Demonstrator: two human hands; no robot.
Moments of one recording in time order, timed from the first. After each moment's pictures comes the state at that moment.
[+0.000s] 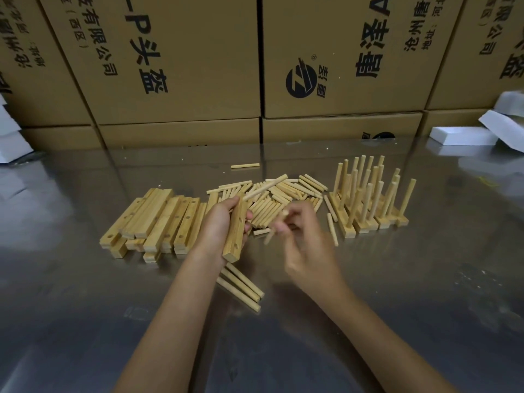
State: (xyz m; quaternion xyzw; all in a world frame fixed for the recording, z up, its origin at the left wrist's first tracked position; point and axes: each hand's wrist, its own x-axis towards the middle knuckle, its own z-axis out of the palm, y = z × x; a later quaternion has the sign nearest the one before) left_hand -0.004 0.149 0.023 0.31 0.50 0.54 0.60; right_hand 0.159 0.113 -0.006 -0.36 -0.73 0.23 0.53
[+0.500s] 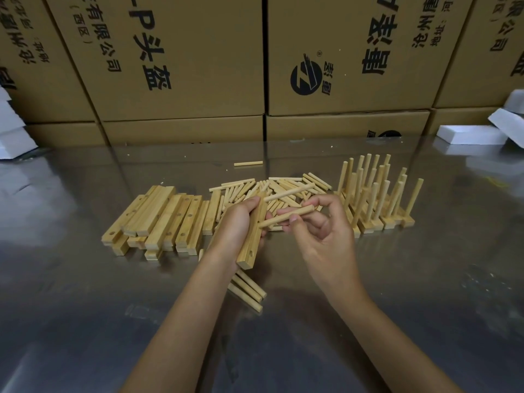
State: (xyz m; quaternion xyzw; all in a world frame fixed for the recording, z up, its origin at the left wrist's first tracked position) left_hand 0.015 0.148 0.019 0.35 0.53 0.52 0.57; right_hand 0.159 0.105 0.012 -0.29 -0.58 0.41 0.64
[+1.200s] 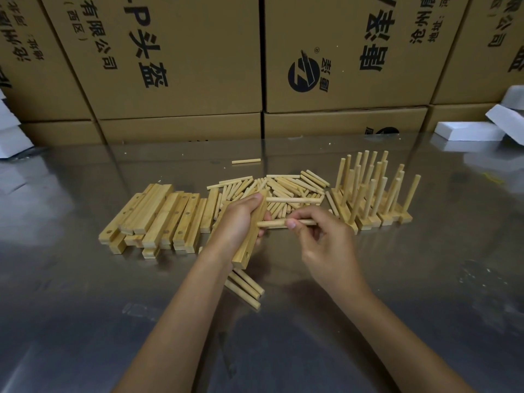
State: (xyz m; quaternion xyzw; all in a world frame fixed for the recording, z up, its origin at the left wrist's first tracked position) left_hand 0.015 0.145 0.021 0.44 0.53 0.49 0.53; right_hand 0.174 0.112 -0.001 -0.41 -0.69 0.21 0.56
